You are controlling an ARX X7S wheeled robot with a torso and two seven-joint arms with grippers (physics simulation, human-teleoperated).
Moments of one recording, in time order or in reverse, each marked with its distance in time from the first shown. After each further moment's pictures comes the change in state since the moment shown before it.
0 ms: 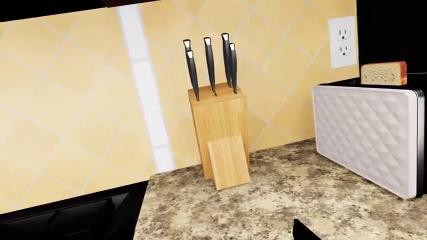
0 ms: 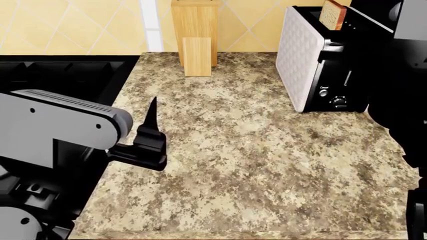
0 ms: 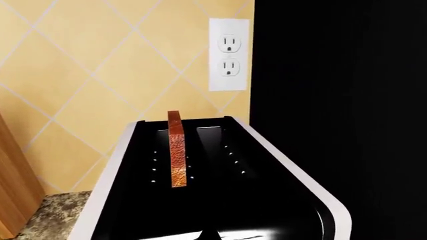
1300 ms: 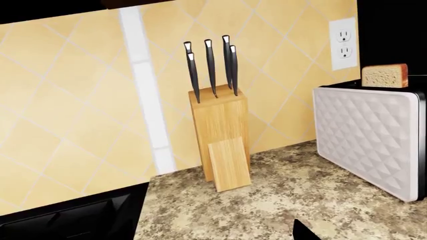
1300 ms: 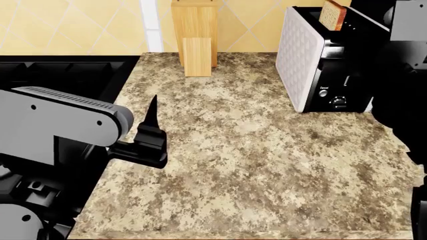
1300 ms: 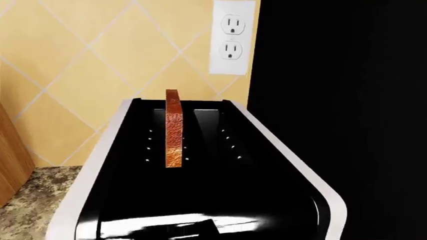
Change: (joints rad) left arm -0.015 -0.013 0.033 -0.007 0.012 0.028 -0.002; right arm 0.025 0.015 -0.018 -0.001 -0.033 0.101 -0.036
